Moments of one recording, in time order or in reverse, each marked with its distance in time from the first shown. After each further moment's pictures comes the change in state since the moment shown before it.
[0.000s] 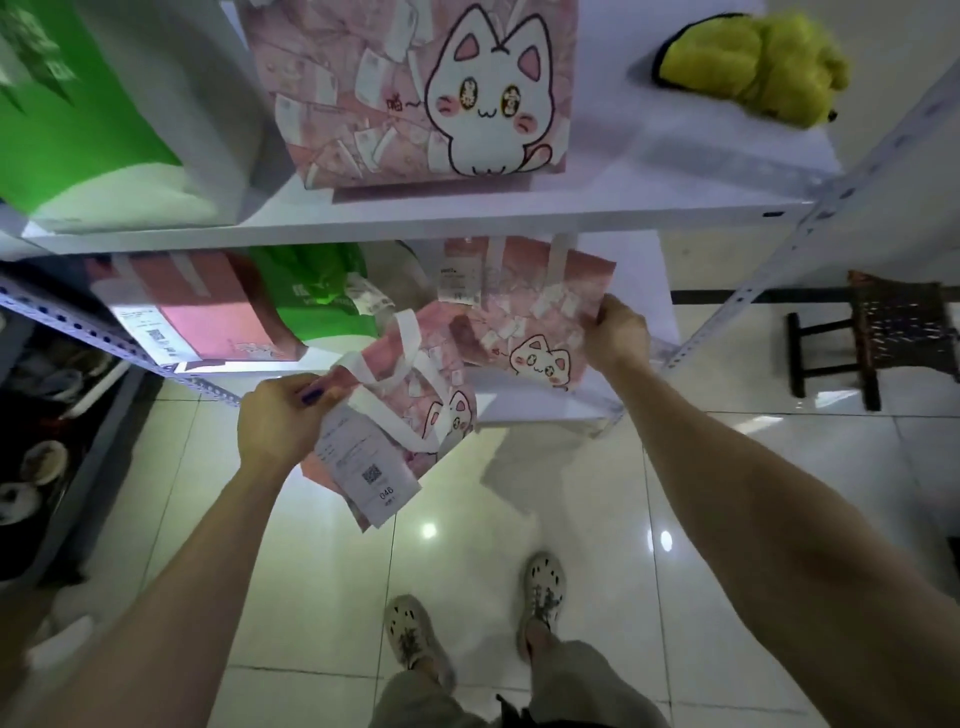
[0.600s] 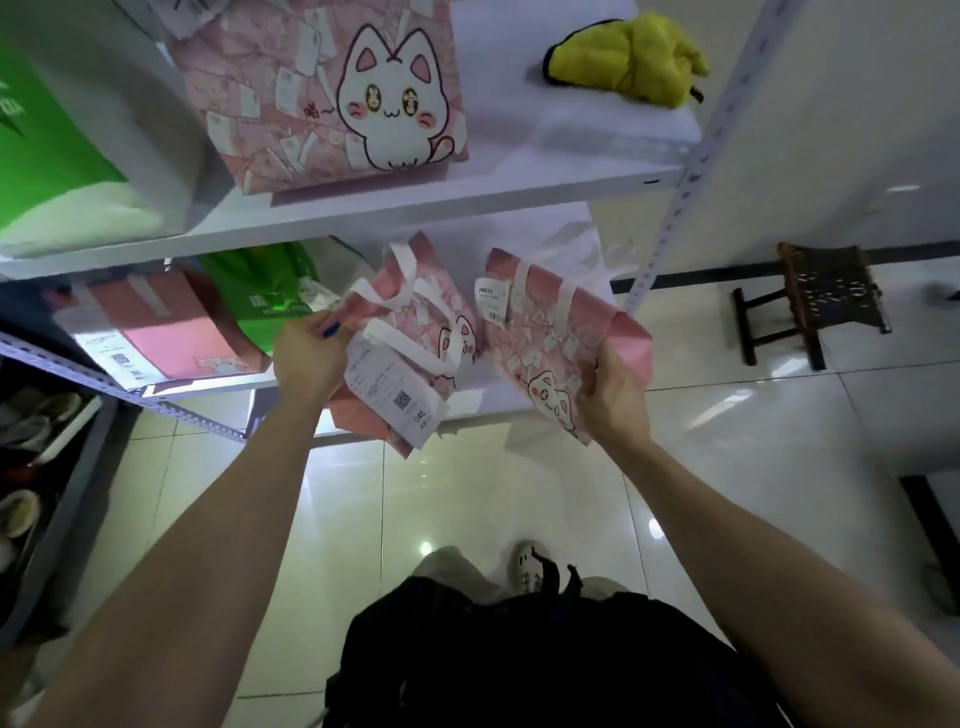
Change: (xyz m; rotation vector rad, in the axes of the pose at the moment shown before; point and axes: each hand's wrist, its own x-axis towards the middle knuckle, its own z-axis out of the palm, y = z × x) left_hand 0.028 0.085 0.047 -0.188 0.058 0.077; right_hand -0.139 0.083 -0.047 0.145 0.135 -0.195
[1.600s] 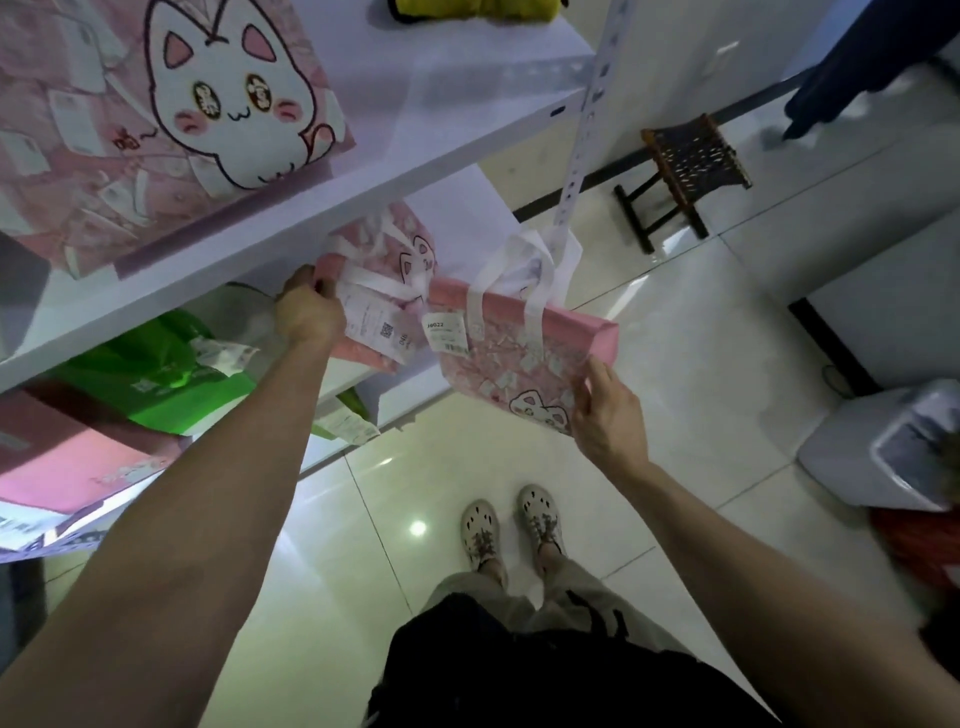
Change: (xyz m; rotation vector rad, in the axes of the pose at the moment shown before) left_hand 0.109 0.057 0.116 0.274 -0.251 0.196; right_hand -0.094 -0.010 0.019 -0.066 0.167 0.320
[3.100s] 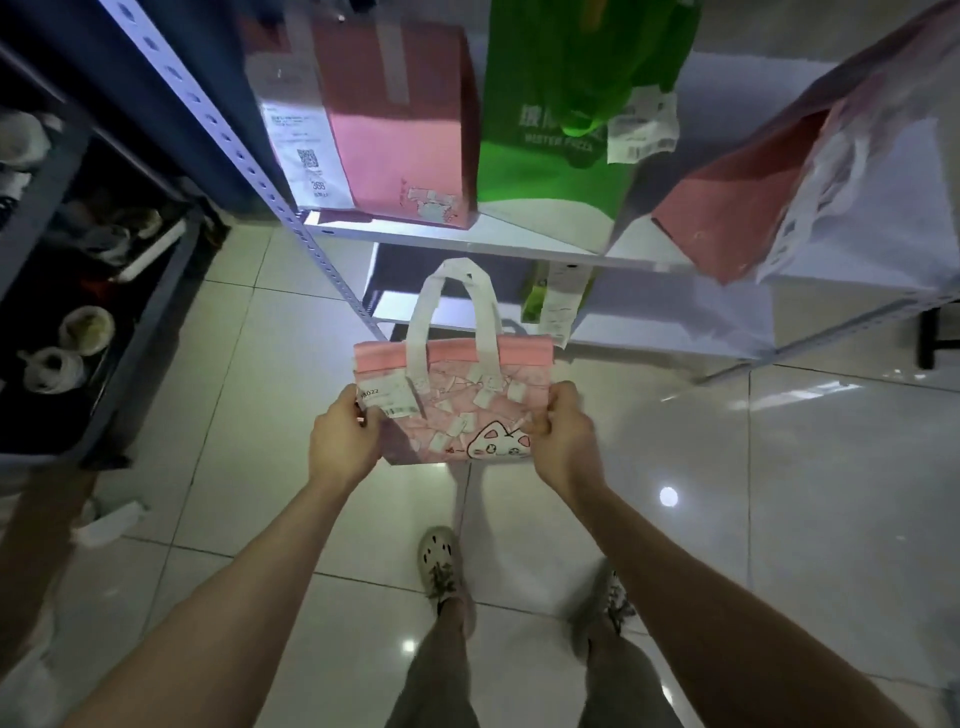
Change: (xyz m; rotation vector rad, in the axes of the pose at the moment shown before) left_hand -0.308 -0.471 -0.003 -0.323 -0.021 -0.564; right_hand -0.199 -0.137 0.323 0.112 -0.604 -0.174
